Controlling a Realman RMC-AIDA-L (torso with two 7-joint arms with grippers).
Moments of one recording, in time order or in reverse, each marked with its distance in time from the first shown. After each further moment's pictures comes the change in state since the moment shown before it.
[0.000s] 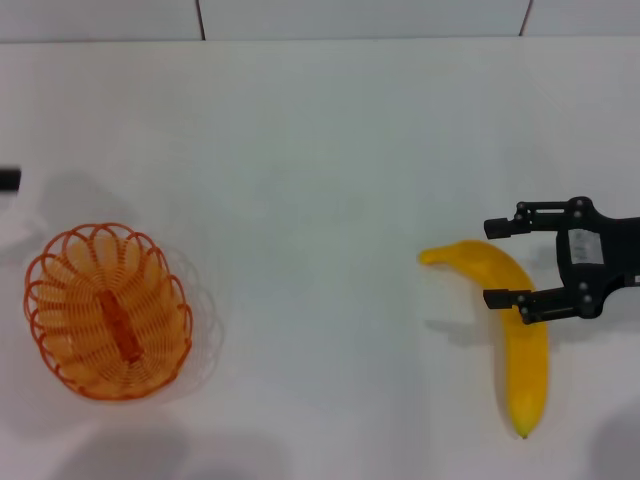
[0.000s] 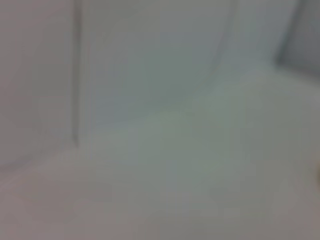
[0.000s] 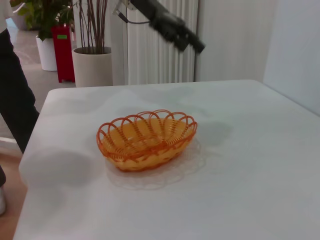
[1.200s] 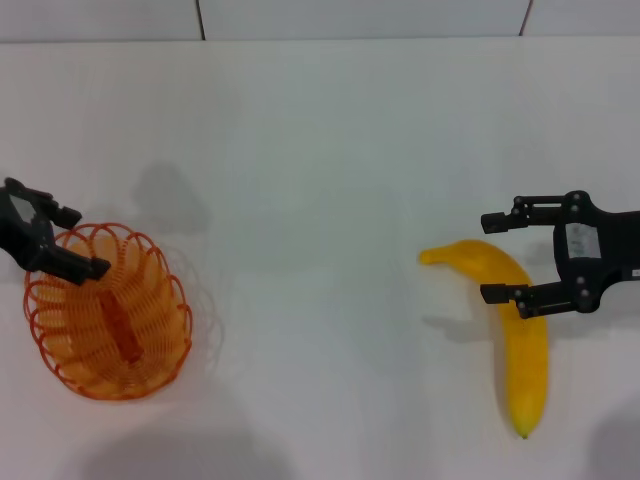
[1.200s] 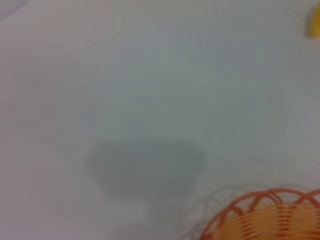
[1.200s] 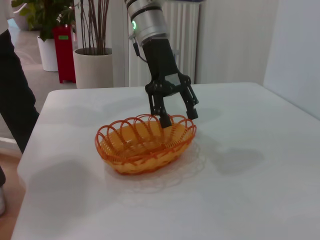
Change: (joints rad) left arm -0.129 -0.162 0.224 -0.005 0.327 -0.190 0.032; right arm 0.011 -0.001 0.000 0.000 0.003 0.000 0.003
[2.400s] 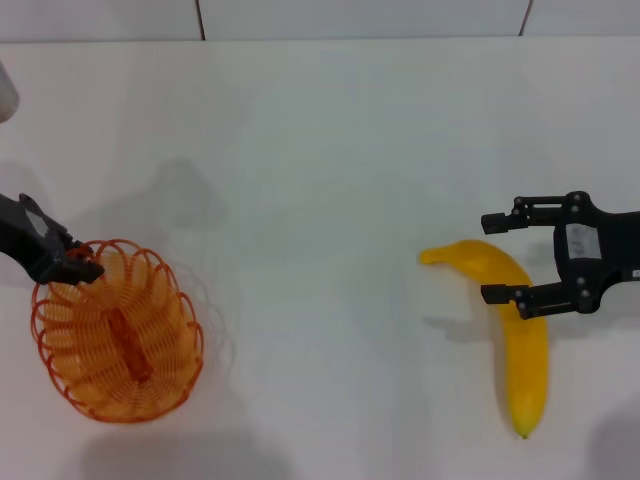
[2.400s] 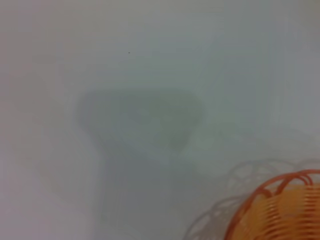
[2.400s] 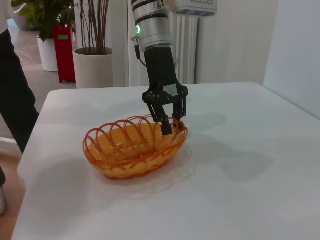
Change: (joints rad) left arm -0.008 0.009 0.212 -0.043 0.001 -0.043 -0.169; right arm -0.001 0.000 0.000 0.000 0.000 0.000 0.000
